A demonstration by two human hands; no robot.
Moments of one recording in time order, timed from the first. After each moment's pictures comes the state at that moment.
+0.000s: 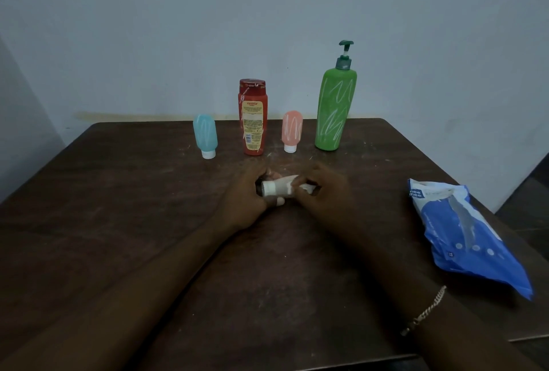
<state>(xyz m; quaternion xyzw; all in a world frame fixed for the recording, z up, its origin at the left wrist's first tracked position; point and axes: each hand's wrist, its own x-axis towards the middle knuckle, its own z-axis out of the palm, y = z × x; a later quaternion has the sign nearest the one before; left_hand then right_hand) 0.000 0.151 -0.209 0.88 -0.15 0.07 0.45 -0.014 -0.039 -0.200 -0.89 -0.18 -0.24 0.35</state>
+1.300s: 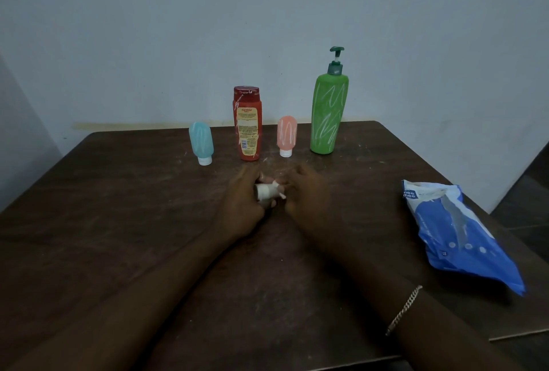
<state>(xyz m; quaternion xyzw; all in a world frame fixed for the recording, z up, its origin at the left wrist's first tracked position) -0.005 0.148 -0.210 0.88 -0.16 0.16 0.42 -0.017 -0.011 -0.193 -0.93 -0.15 -0.21 0.26</state>
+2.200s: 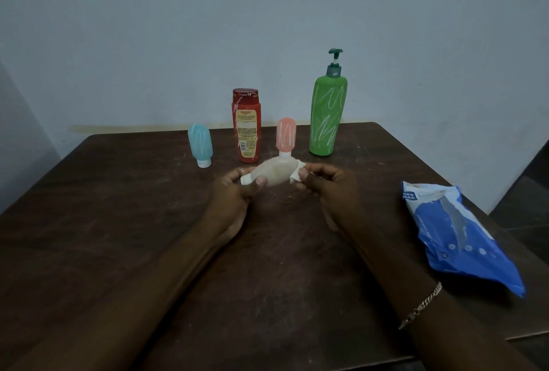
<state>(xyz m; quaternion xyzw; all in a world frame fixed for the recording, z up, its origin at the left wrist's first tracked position) -0.008 0.149 -0.191 0.56 0.03 -0.05 0.82 -0.008 -0.043 -0.191 -0.63 -0.04 -0.09 0.77</state>
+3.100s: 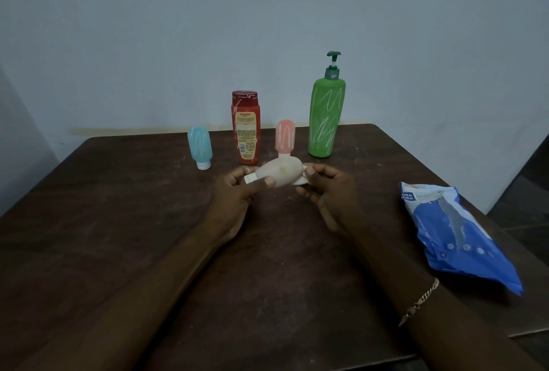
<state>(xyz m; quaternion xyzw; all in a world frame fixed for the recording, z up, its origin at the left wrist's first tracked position) -0.009 0.146 -0.186 0.58 -0.03 -0.03 0.81 -0.005 -0.042 -0.189 -0.56 0.01 -0.04 0.83</state>
